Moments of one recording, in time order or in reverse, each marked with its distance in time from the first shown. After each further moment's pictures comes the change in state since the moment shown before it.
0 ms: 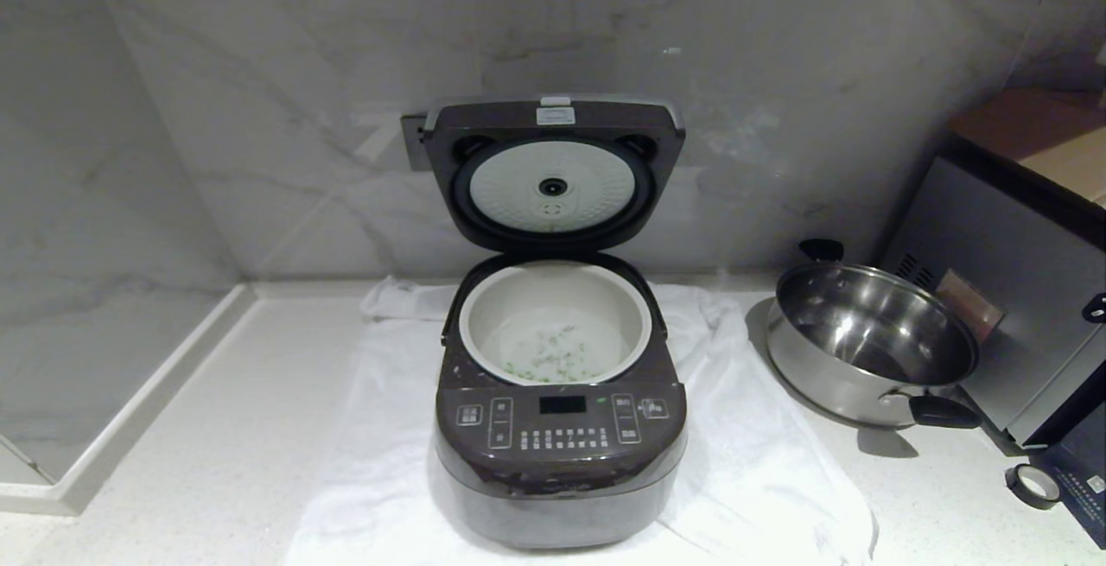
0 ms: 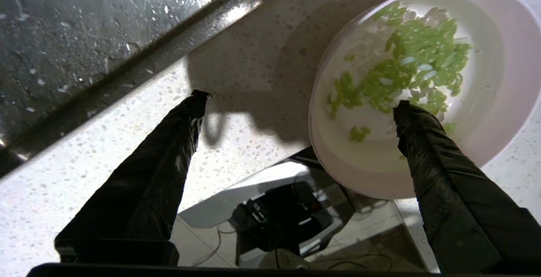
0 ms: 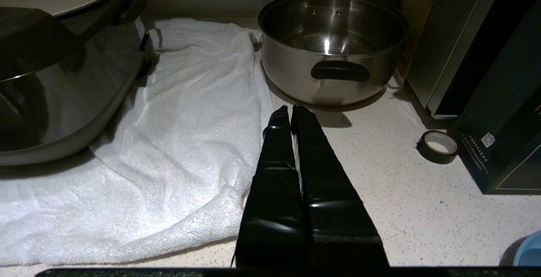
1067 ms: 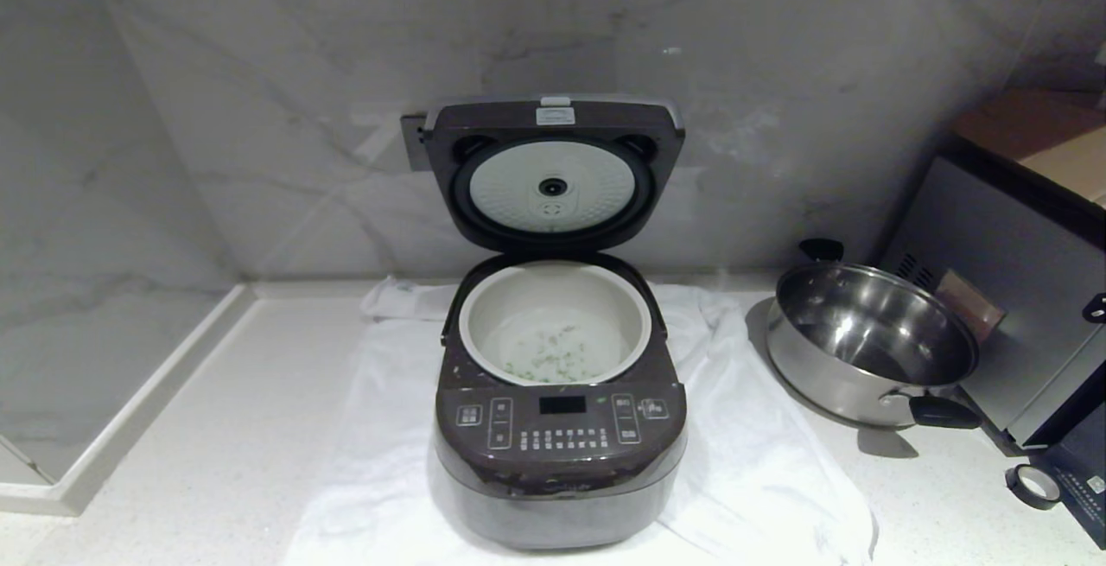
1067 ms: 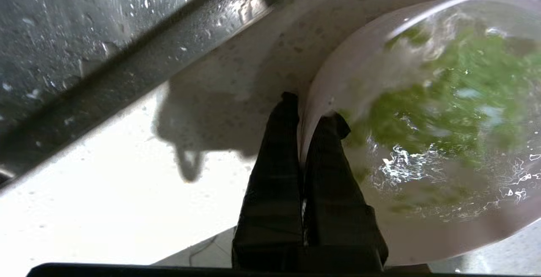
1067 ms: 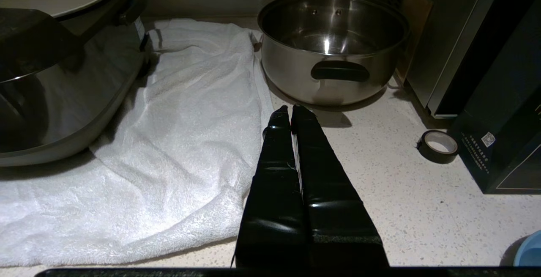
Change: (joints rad) left arm -0.016 0.134 0.010 -0.115 0.046 -0.021; right arm 0.000 0.000 0.000 0.000 -0.001 0.004
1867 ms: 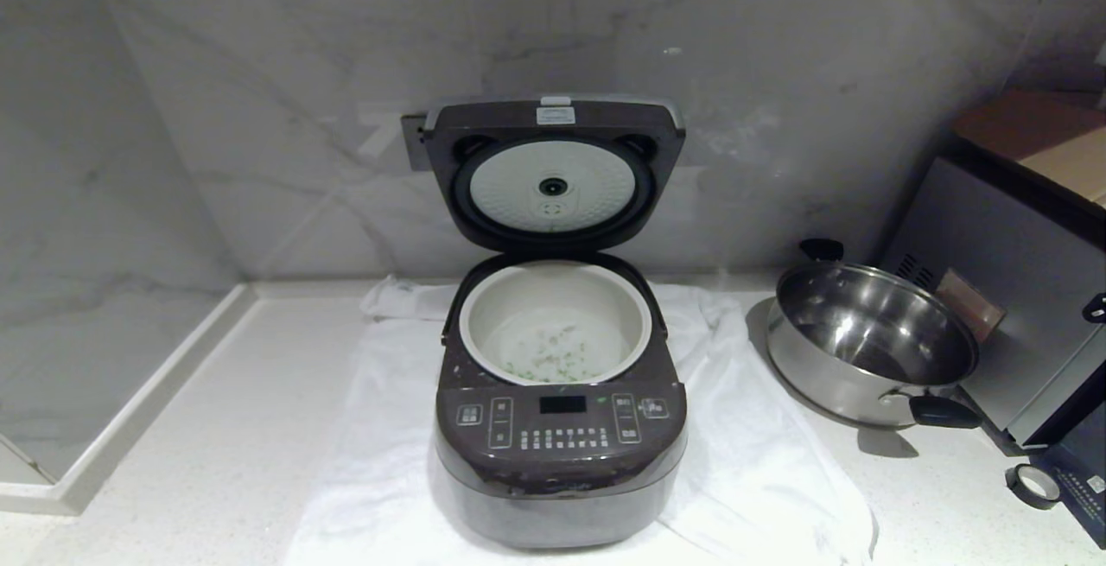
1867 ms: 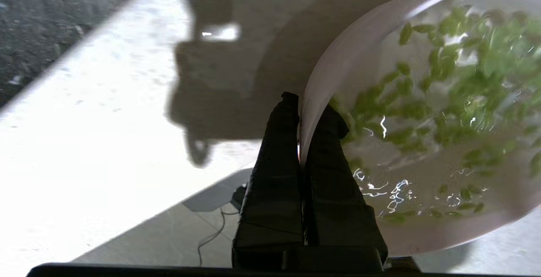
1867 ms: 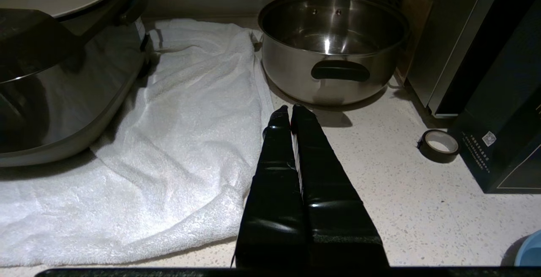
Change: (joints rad) left arm -0.081 -0.074 0.121 -0.002 -0.005 -0.020; right arm 0.000 0.000 0.000 0.000 -0.001 0.002
